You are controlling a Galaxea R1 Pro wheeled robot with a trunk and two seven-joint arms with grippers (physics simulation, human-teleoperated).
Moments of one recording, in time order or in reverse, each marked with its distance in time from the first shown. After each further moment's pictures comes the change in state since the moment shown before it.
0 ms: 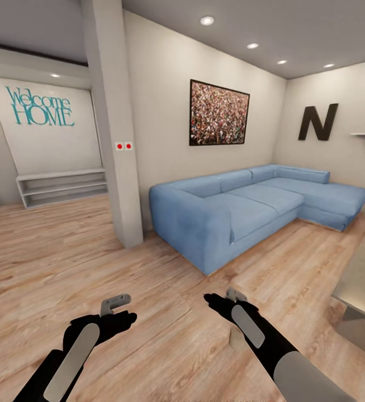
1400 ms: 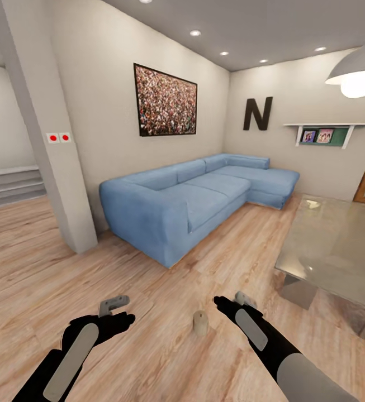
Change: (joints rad) left arm -0.004 0.008 0.003 0.022 0.000 0.000 -0.005; right arm 0.001 -0.014 -0.007 0.060 0.000 -0.100 -0.053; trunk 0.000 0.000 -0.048
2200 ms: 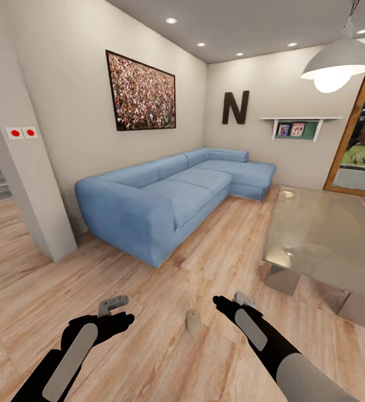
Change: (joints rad) left arm 0.000 0.004 0.003 0.001 0.002 0.001 0.000; right arm 0.000 0.003 0.000 0.000 0.000 -0.002 0.007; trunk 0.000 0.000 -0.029
